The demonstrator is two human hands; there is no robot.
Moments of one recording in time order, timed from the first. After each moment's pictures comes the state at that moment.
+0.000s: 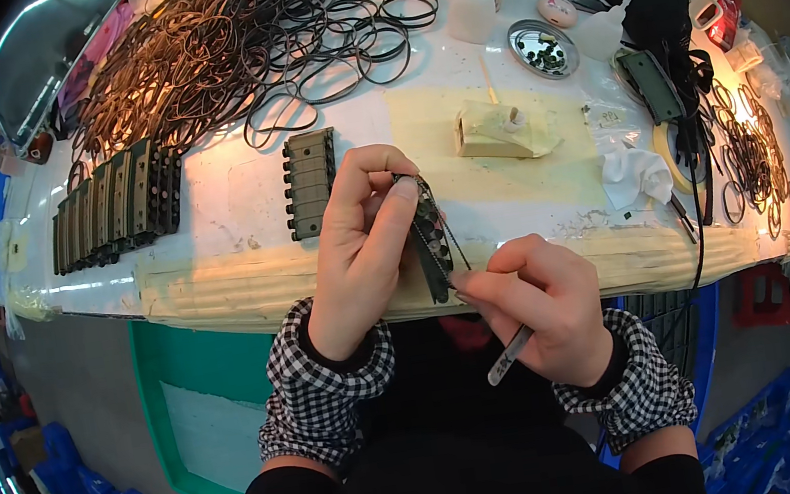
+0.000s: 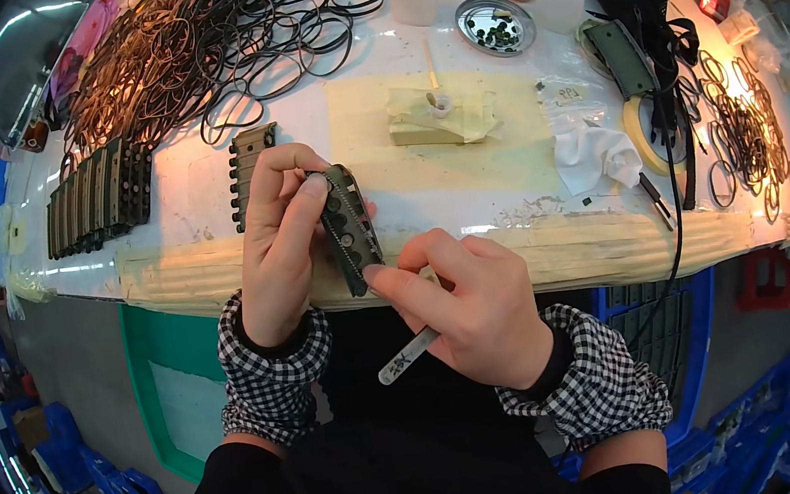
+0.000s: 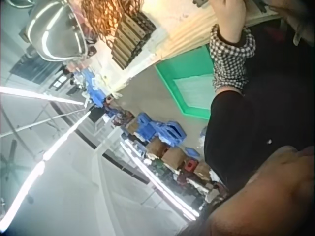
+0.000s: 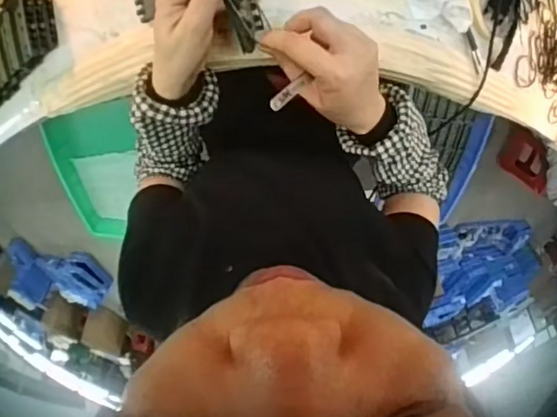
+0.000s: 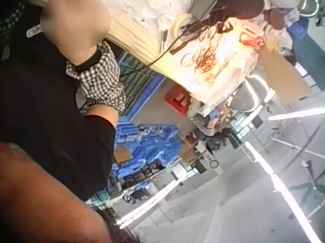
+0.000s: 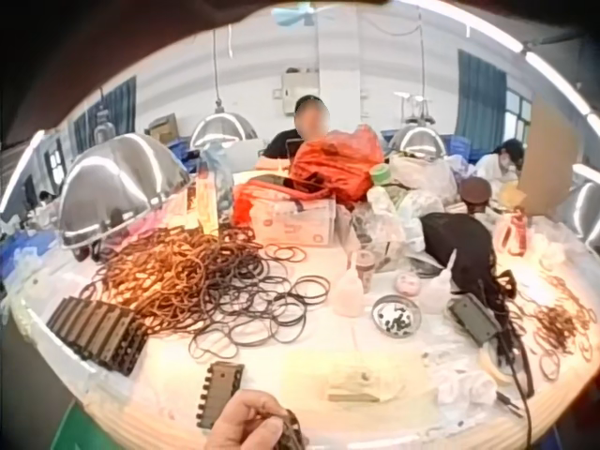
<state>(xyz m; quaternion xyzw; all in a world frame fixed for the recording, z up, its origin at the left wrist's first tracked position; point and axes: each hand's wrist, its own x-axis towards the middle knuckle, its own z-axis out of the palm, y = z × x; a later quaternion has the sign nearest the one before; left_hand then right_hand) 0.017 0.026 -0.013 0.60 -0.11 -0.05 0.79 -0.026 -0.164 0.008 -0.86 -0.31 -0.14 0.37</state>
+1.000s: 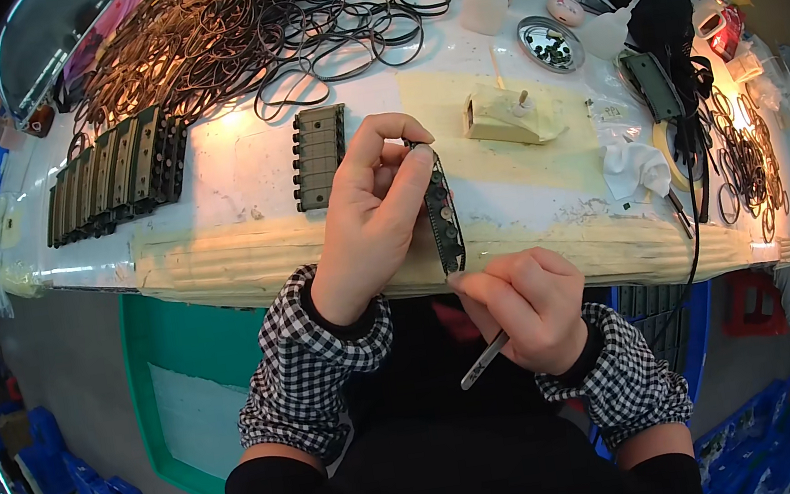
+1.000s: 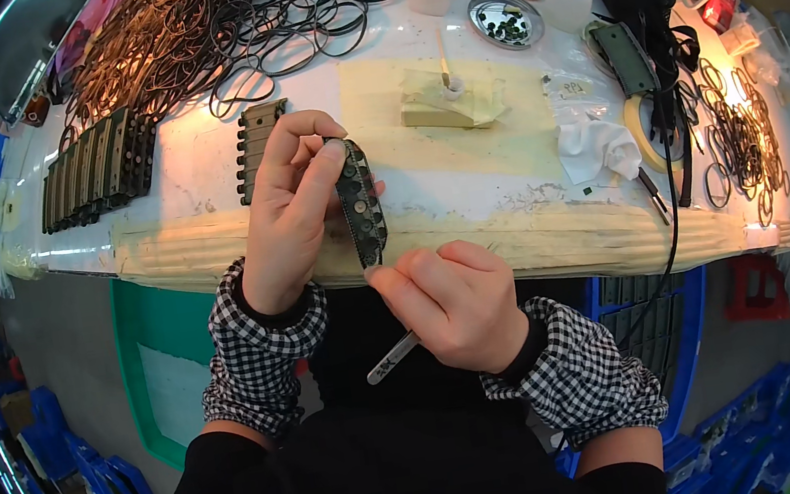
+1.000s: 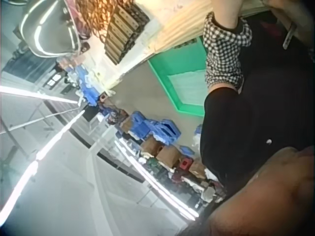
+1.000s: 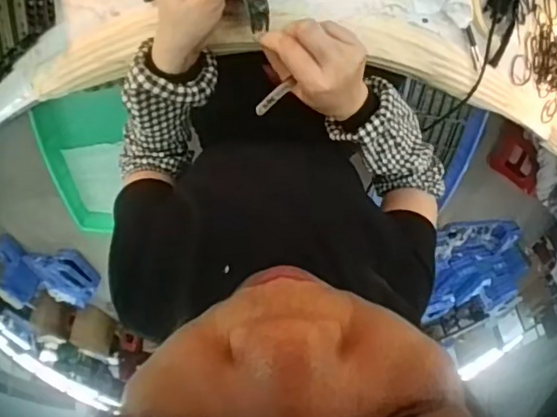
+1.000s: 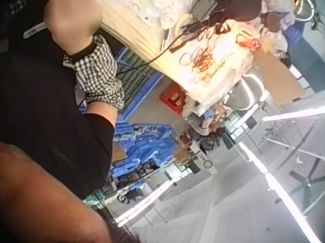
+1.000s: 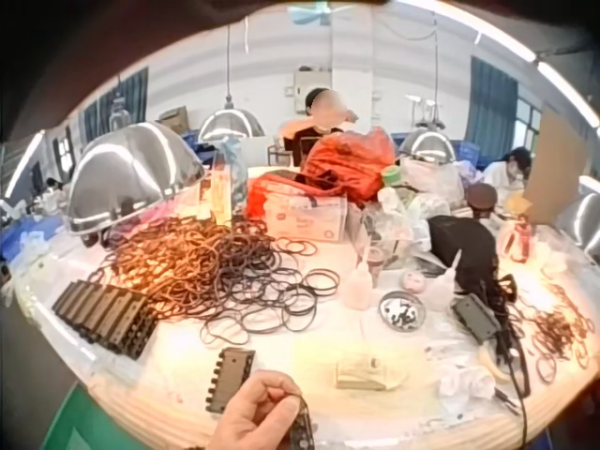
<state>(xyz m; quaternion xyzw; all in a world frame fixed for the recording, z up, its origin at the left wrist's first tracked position) 0.020 0.026 -0.012 0.62 -0.06 -0.07 0.78 -0.037 -0.152 -0.013 -0.83 -0.38 -0.27 0.29</state>
